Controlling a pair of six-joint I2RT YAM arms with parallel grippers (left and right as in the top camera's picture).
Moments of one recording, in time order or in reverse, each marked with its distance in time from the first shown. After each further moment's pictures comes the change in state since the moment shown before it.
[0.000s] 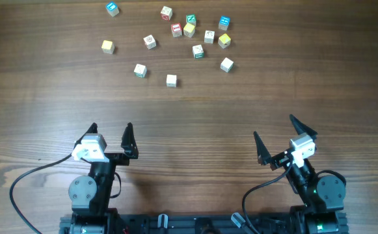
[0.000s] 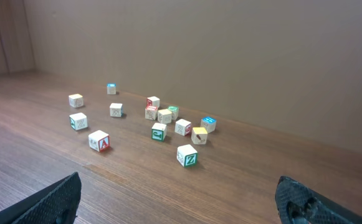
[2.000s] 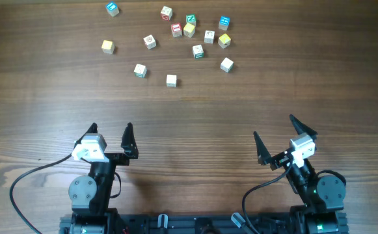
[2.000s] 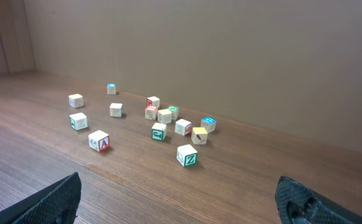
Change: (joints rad) left arm 0.000 0.000 0.000 0.000 0.000 0.000; right arm 0.000 0.000 0.000 0.000 0.000 0.000
